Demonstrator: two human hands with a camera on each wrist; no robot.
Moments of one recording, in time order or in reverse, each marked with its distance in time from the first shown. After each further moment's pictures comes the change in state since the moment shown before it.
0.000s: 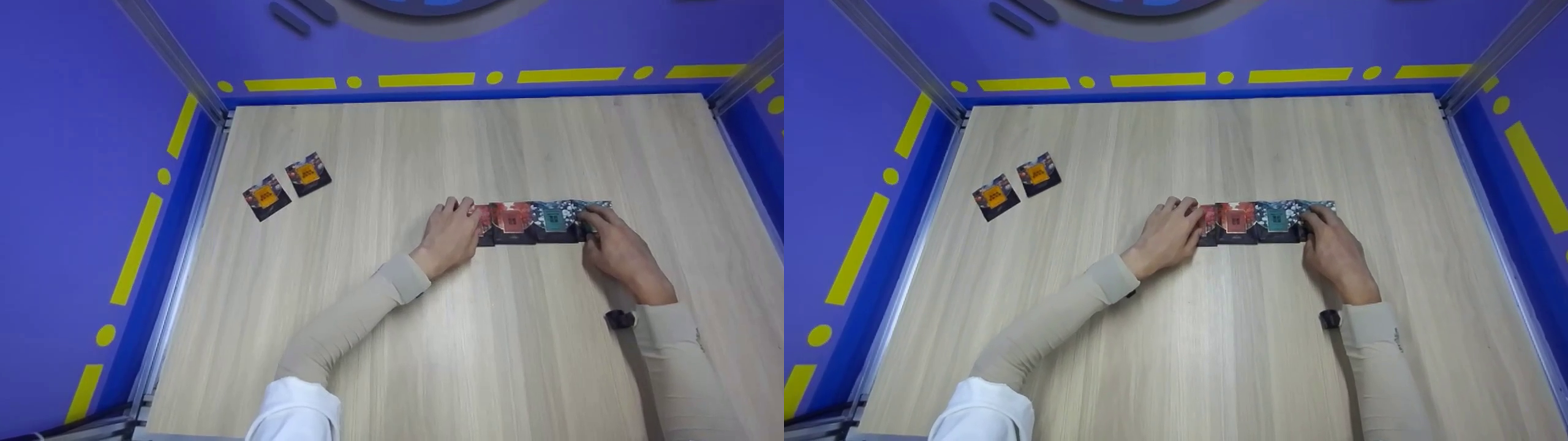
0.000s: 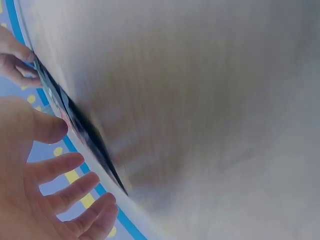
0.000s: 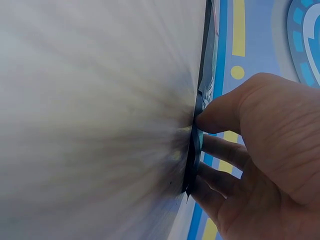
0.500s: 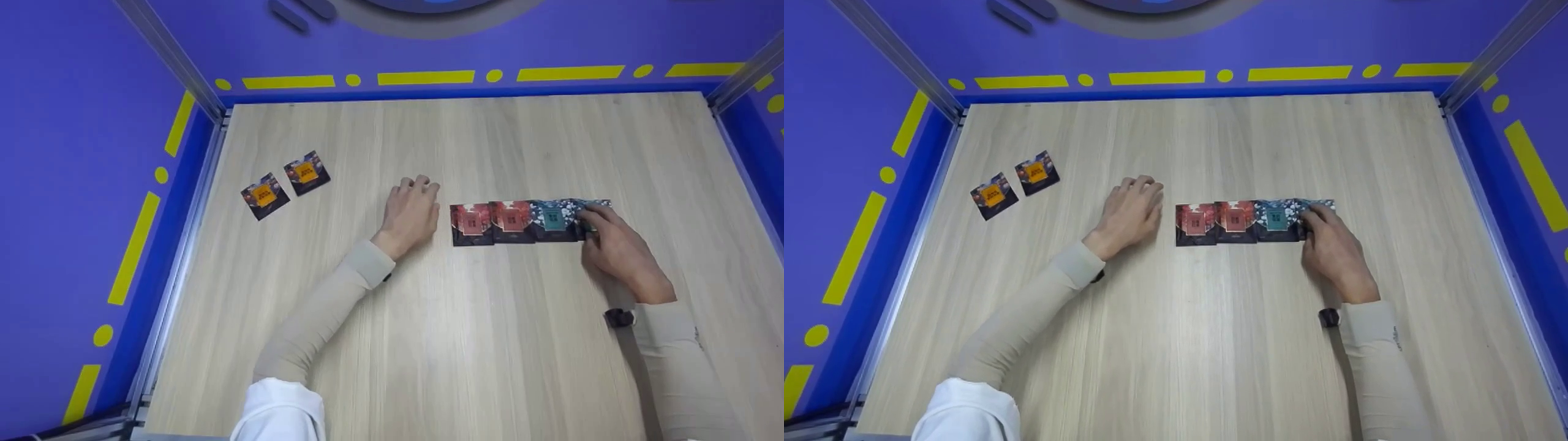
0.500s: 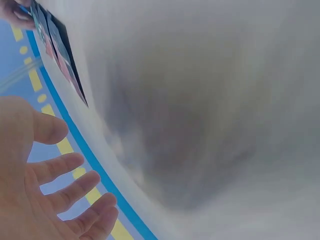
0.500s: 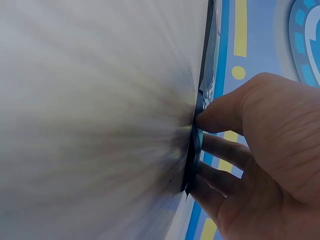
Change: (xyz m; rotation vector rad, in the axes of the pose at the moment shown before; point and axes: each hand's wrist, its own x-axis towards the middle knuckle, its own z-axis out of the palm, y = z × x) left_hand -0.008 -0.070 -0.012 -0.129 0.036 -0.166; right_hand 0.000 -0.001 0.000 0.007 0.002 0.007
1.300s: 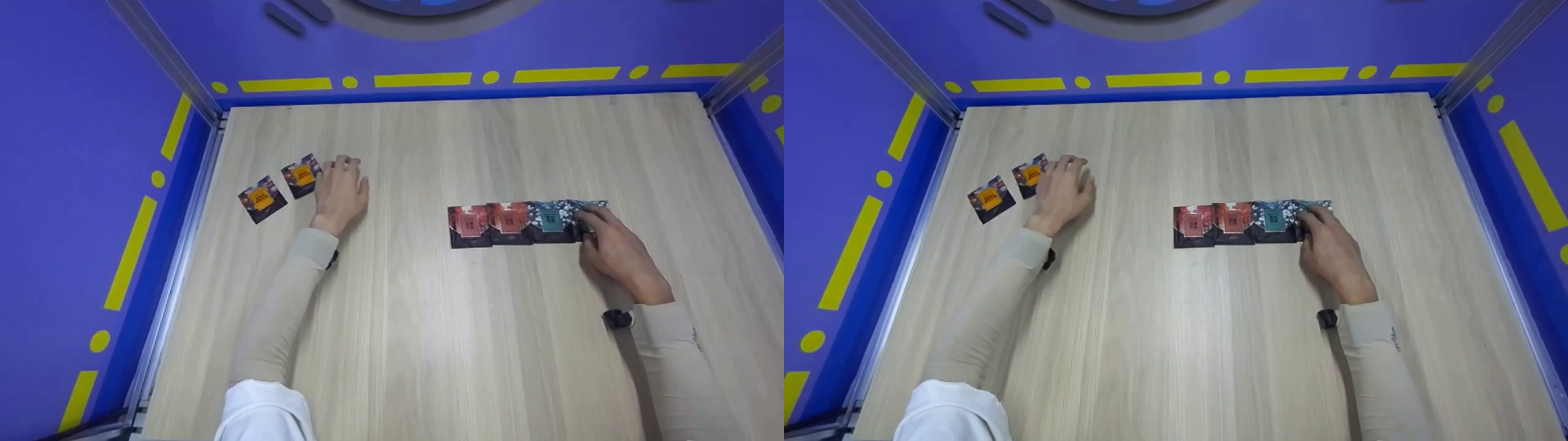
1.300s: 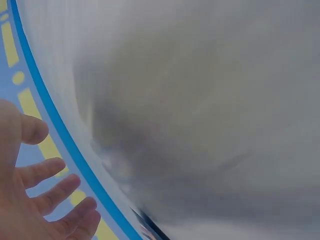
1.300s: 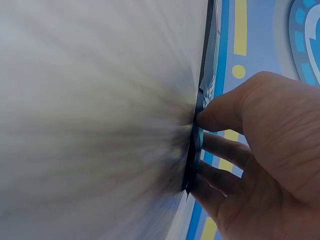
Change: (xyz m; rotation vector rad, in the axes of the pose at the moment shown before) left_hand 0.000 -0.124 -0.015 -0.110 0.099 -0.283; right_hand 0.000 0.001 0.001 -0.002 0.021 -0.020
